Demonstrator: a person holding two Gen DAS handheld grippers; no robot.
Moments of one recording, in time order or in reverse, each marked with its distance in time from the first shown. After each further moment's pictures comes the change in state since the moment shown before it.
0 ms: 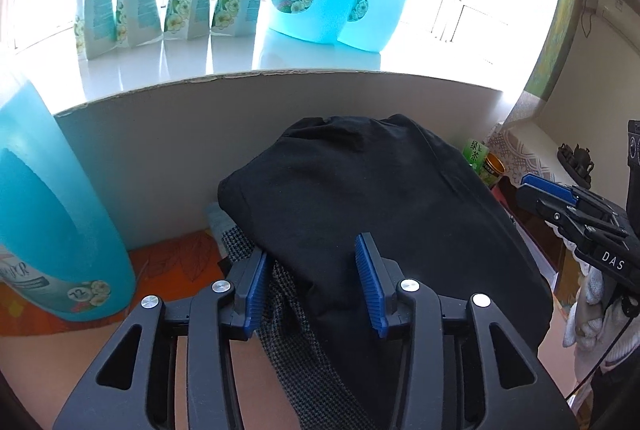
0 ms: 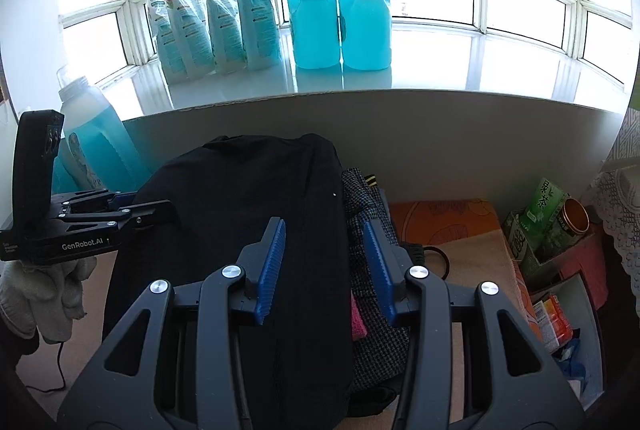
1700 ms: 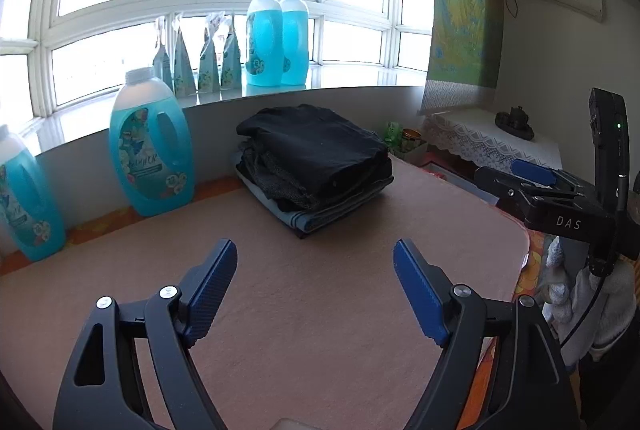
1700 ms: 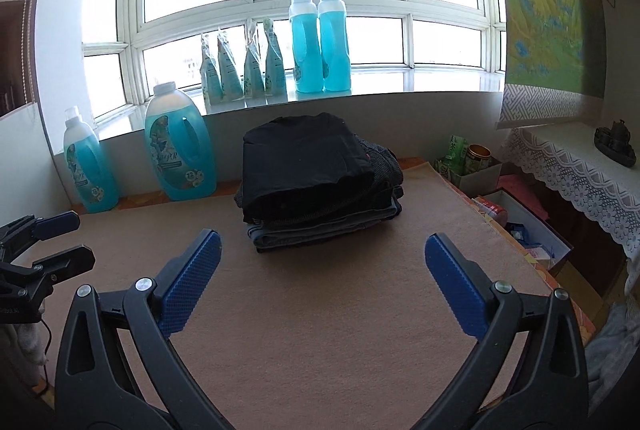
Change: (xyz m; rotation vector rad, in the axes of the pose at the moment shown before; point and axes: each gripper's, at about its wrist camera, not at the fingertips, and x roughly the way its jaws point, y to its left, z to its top) left arm -0.268 -0.073 -0.215 0.154 -0.210 0.001; right arm -0.246 0.137 -0.189 0.116 -0.214 -0.194
